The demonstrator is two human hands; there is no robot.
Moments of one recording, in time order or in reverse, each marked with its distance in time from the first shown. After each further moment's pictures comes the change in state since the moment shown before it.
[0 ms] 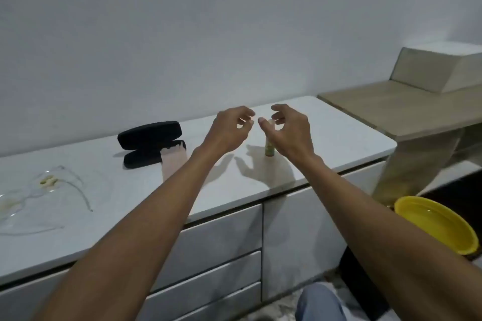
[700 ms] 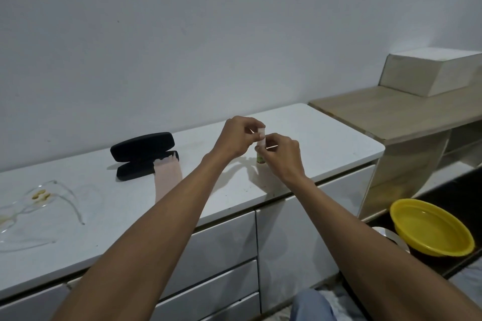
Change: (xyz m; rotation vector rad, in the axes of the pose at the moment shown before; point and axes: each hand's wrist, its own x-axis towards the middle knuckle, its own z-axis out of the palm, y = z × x) left_hand 0.013 0.020 0.028 -0.135 -0.115 -0.042; right_hand -0.023 0.030 0.006 0.081 -0.115 0.149
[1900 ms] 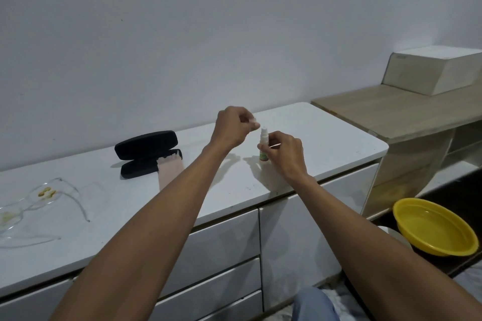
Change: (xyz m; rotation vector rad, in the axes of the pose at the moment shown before) left_hand 0.007 0.008 -0.015 0.028 0.139 -0.116; right_hand 0.005 0.007 0.004 -0.034 0.029 0.018
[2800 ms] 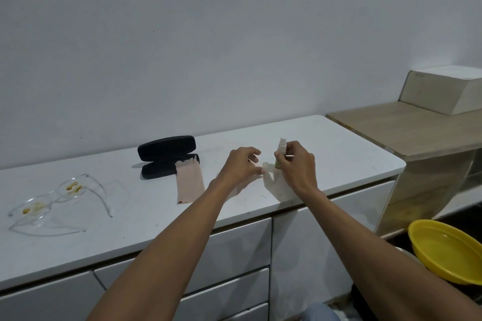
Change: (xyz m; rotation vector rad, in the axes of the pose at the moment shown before) left_hand -0.041 -0.061 0.009 0.106 -0.164 -0.088; right_hand -0.009 -0.005 0.010 0.061 0.051 0.034
